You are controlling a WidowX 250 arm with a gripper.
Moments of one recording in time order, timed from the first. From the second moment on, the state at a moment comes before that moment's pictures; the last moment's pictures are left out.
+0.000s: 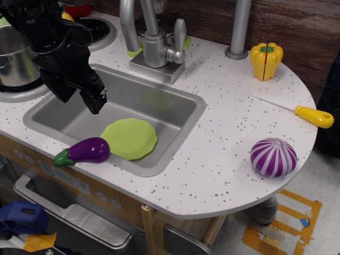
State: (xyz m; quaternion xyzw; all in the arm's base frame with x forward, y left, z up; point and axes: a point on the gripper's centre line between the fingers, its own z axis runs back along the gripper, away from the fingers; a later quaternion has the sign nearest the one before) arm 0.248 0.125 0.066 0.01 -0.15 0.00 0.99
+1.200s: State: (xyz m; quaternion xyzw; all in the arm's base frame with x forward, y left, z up) arm 0.223 0.106 0.032 0.06 -0.17 -0.31 0.93
